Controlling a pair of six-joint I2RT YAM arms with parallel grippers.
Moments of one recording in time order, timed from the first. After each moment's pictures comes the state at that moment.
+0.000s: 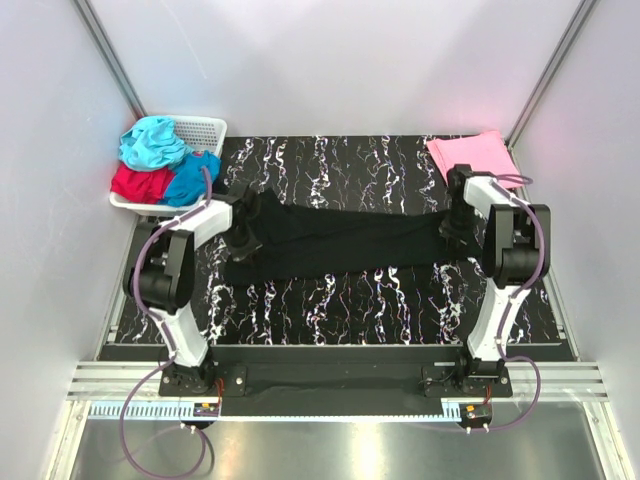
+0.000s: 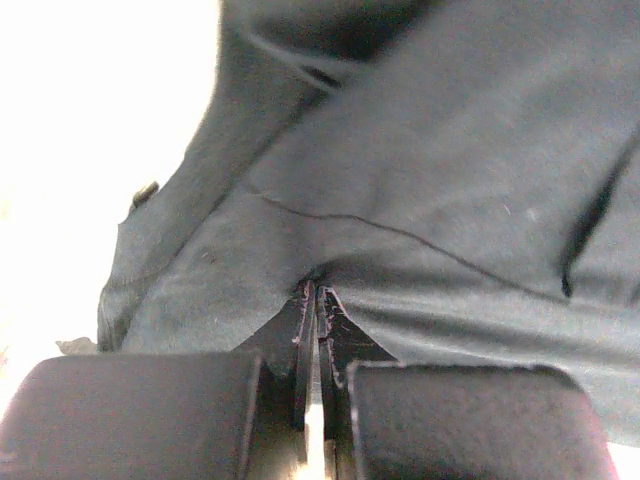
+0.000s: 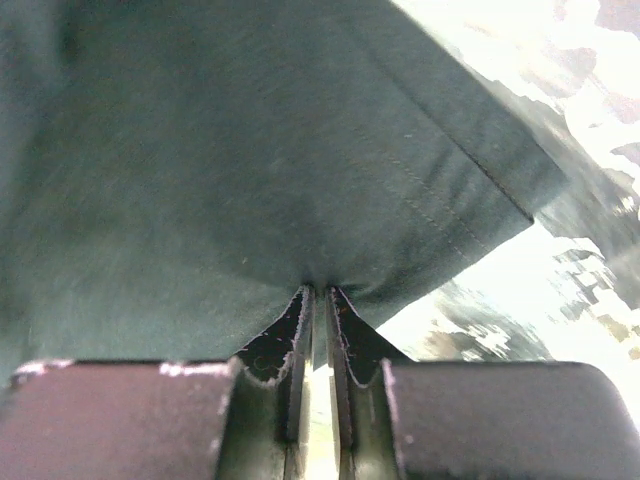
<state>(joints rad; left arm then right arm) -0.23 1.83 1.19 -0.78 -0.08 -0.77 -0.01 2.04 1.46 -0.93 0.22 0.69</state>
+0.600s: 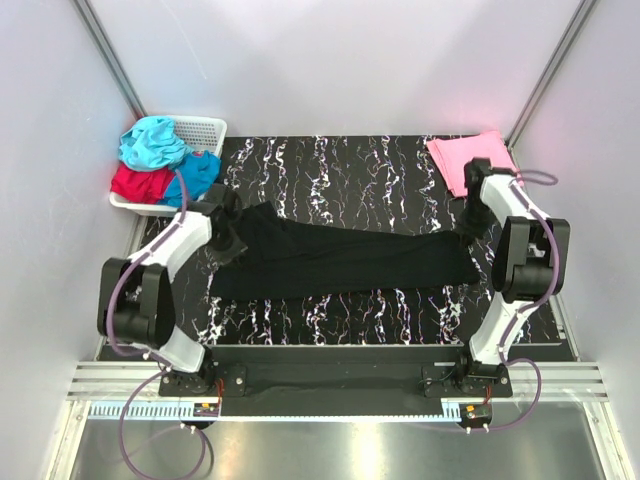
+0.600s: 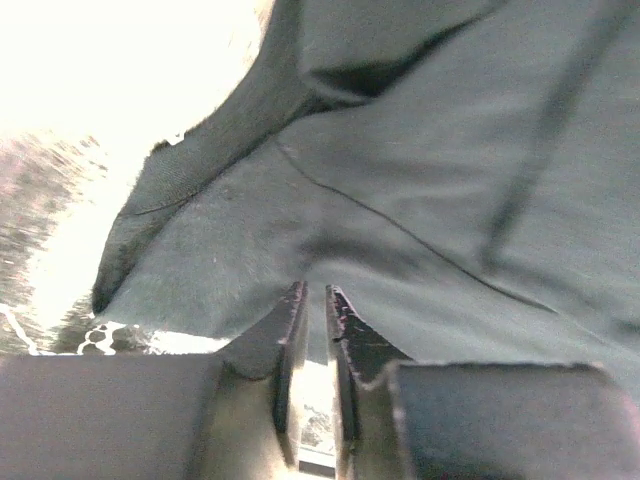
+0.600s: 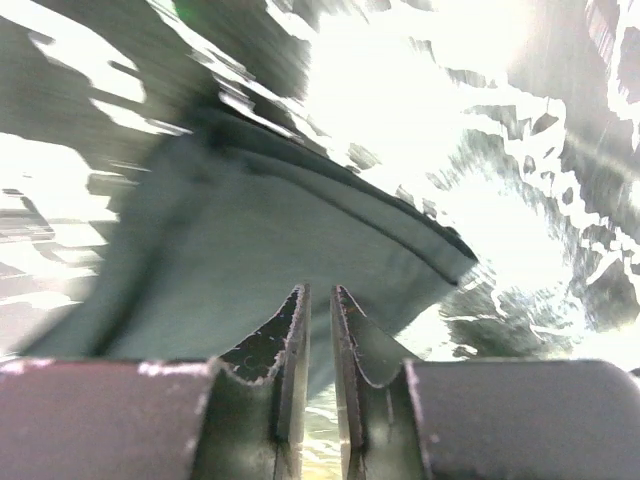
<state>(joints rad) -0.18 1.57 1.04 -0.84 -0.09 -0.76 -0.07 1.88 1.39 -1.00 0.25 0.72</state>
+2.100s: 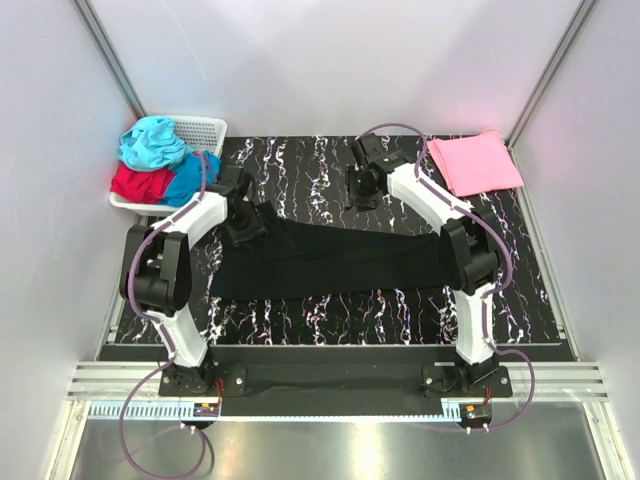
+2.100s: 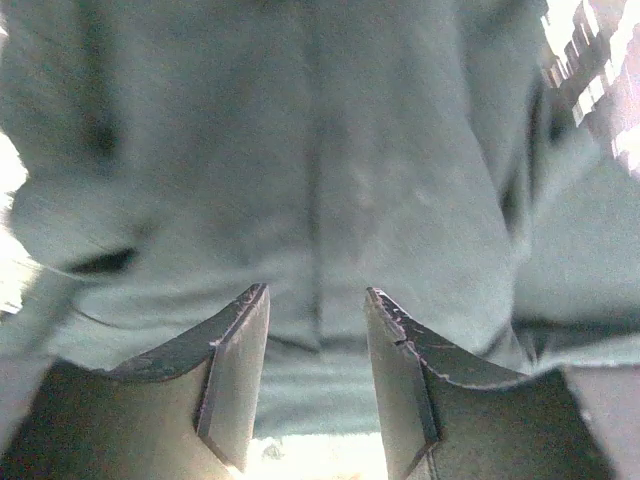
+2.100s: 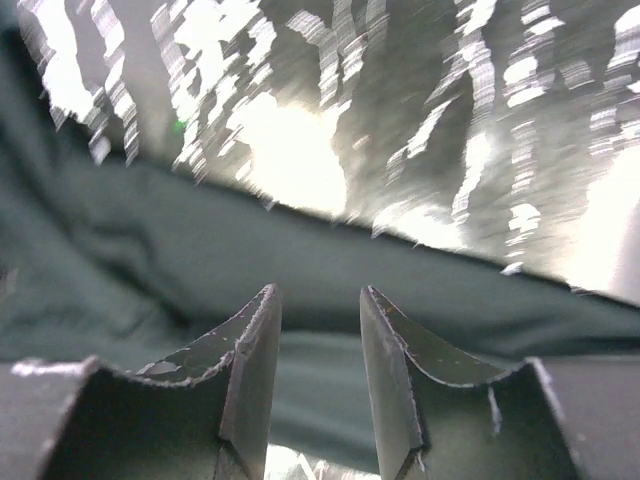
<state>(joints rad) -0.20 1.79 1.26 -0.71 0.04 -0.64 0.49 2.07 1.80 -0.74 -0.05 0.46</state>
